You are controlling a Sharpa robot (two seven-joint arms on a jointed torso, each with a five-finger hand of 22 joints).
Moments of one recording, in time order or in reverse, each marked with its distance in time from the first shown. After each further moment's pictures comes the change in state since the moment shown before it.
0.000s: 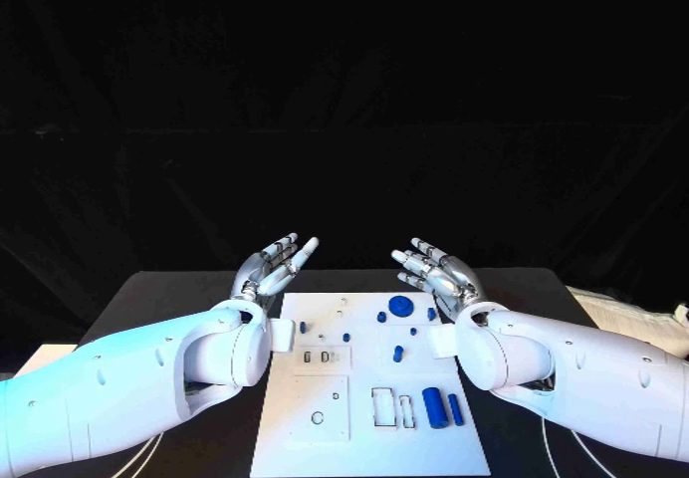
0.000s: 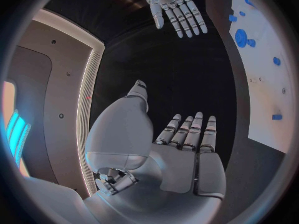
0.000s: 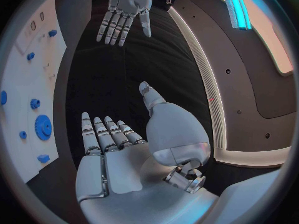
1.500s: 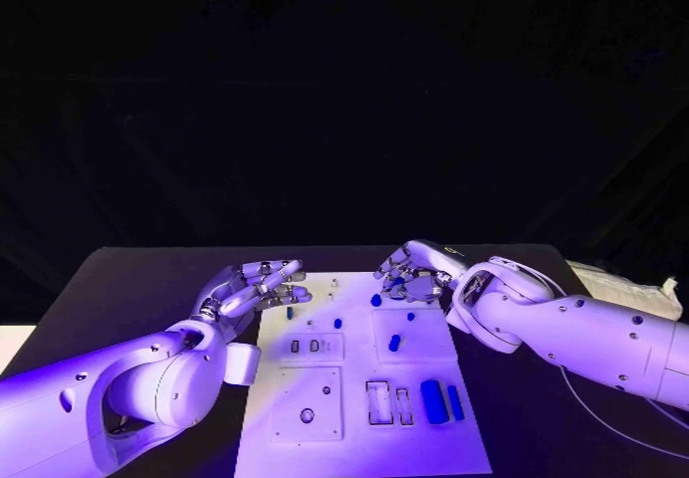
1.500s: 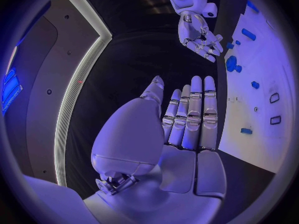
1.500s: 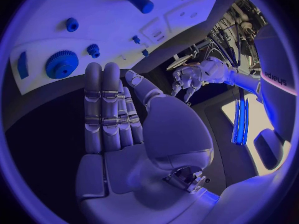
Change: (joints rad) left arm 0.003 -0.159 0.028 0.205 0.021 0.217 -0.030; left_hand 0.206 0.078 0.045 -0.143 0.000 0.656 0.055 0.092 0.035 0.789 -0.057 0.114 0.042 0.794 -0.103 0.212 0.164 0.093 0.776 -0.071 0.221 0.083; right arm 0.054 -0.042 0.087 -0.095 -1.339 0.183 -0.372; right_hand 0.161 -0.136 0.171 -0.104 0.043 0.881 0.011 0.052 0.045 0.966 -0.179 0.034 0.033 1.192 -0.258 0.470 0.273 0.101 0.864 -0.209 0.701 0.324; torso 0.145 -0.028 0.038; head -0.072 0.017
